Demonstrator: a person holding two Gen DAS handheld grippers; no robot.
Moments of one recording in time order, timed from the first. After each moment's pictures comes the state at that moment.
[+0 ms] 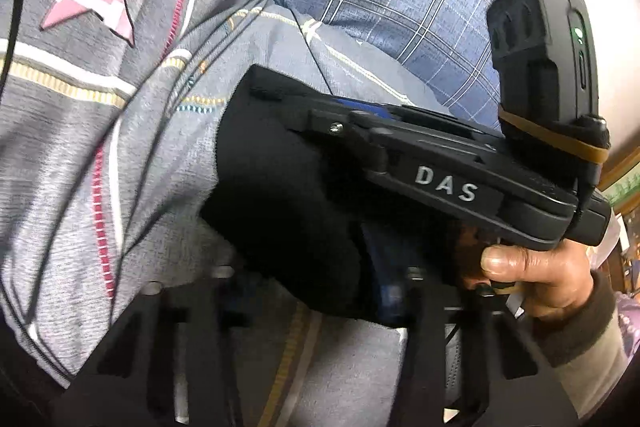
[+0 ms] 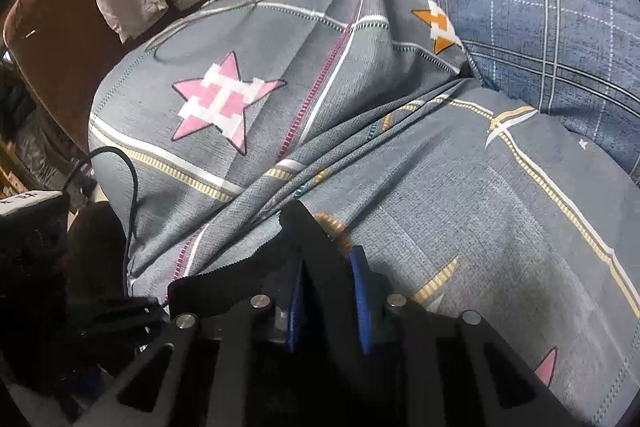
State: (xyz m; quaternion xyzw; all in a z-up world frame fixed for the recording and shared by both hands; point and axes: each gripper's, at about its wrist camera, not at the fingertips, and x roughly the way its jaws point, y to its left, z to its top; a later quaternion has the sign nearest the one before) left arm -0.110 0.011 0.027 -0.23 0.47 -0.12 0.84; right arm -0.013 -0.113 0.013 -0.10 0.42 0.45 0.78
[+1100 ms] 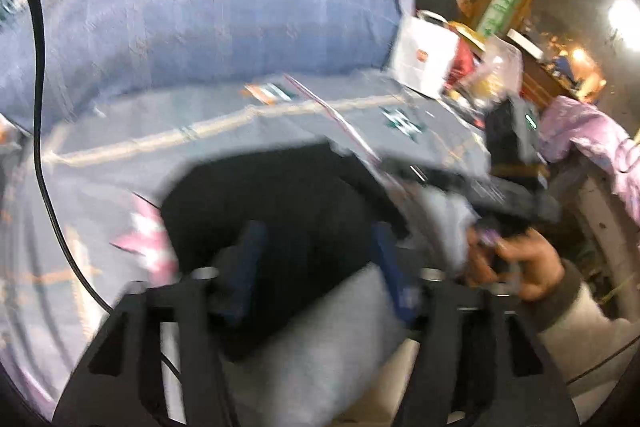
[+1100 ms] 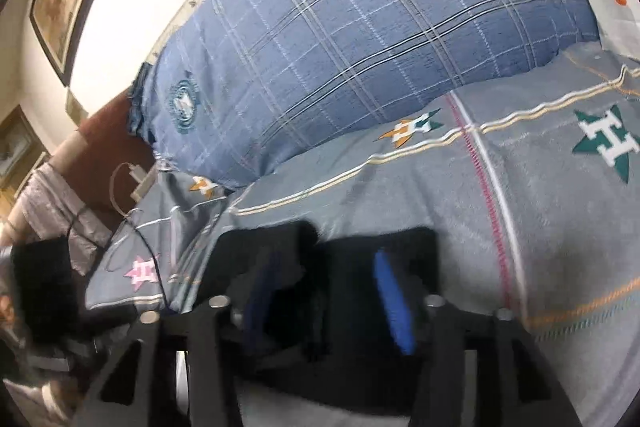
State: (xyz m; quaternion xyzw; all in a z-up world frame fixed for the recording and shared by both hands) left arm -0.115 -0.165 0.131 0.00 0.41 -0.40 0.82; right arm -0.127 -0.461 0.052 0.24 0.34 0.19 0.89
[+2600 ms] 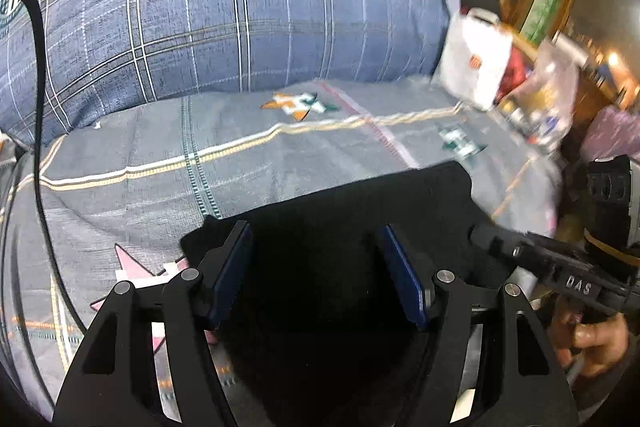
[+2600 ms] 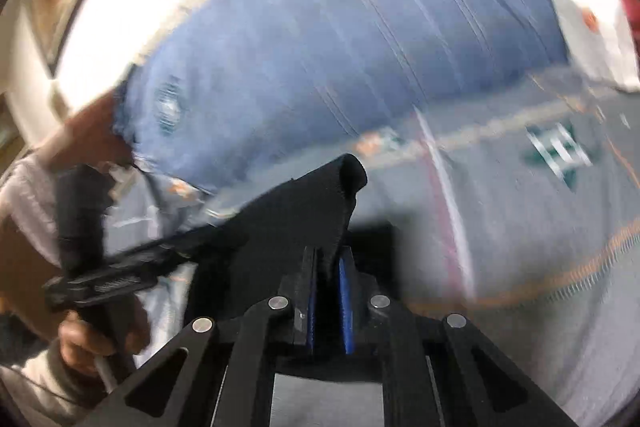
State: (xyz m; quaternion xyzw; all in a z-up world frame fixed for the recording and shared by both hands) left arm -0.066 -0.240 0.082 0.03 0.42 -0.33 0.85; right arm -0.154 -0.478 0.042 0.21 0.36 0.10 0.90
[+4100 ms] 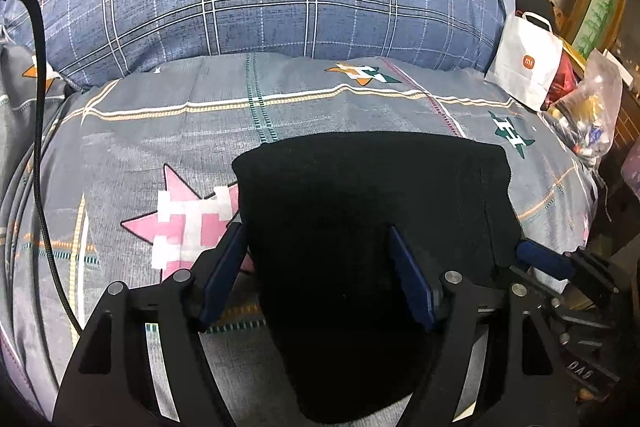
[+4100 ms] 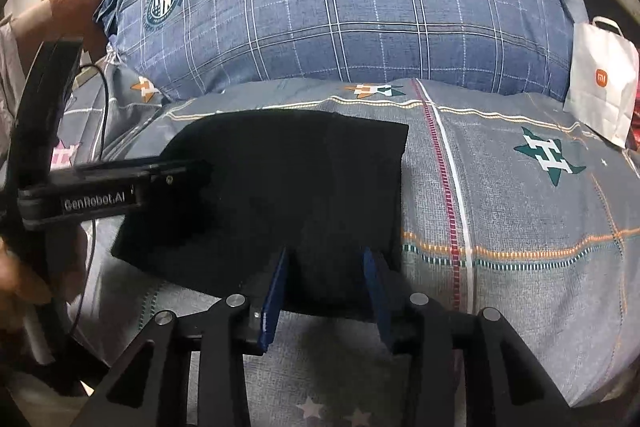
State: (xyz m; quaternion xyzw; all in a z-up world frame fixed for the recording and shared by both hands) left arm -0.088 -0.205 0.064 0.00 0.45 -0.24 0.86; right arm -0.179 -0.416 0.034 0.03 0.39 0.06 0.92
